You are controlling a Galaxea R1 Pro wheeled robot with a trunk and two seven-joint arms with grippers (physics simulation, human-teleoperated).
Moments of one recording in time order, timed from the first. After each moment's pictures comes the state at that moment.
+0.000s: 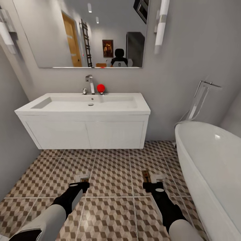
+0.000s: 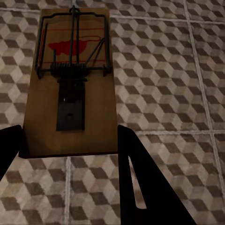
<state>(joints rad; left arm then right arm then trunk) -0.73 -0.04 0.12 -0.35 -0.05 0.20 0.21 -0.57 0.14 -0.08 -0.64 0.19 0.24 -0.15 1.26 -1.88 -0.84</state>
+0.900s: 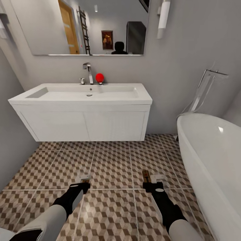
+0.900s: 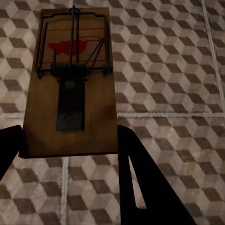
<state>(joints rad) -0.73 -0.05 0.12 -0.34 -0.05 0.20 0.21 -0.57 0.14 -0.08 -0.64 0.19 0.24 -0.15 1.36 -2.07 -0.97</state>
